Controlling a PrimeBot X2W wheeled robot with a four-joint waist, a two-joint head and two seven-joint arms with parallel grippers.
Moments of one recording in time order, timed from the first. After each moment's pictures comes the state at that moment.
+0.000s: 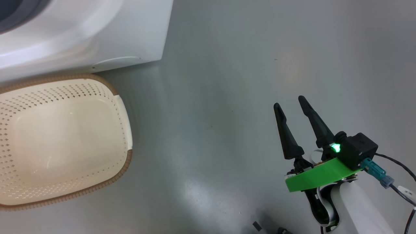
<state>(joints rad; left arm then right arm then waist) -1.34 0.53 -0.18 0.91 -0.43 -0.12 -0.26 -0.28 -0.05 0.21 0.16 0.30 0.13 -0.25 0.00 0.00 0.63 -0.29</state>
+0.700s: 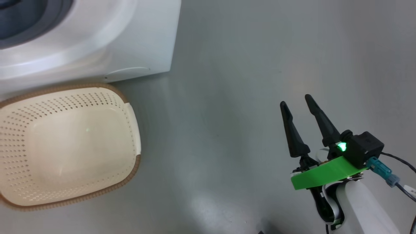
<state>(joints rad) -1.11 0.44 -0.01 0.81 -0.34 -0.13 -0.26 -0.28 -0.06 0.20 0.16 0.30 0.13 -0.25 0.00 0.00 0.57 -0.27</state>
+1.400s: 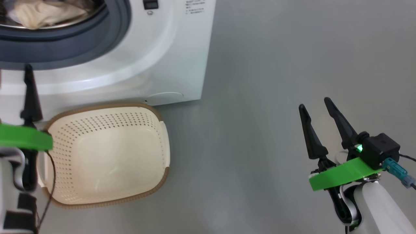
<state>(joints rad) -0.66 0.33 0.02 0.59 -0.35 -0.13 -0.26 -0.27 -0.14 0.16 0.18 0.30 0.13 -0.25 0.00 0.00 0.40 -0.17</state>
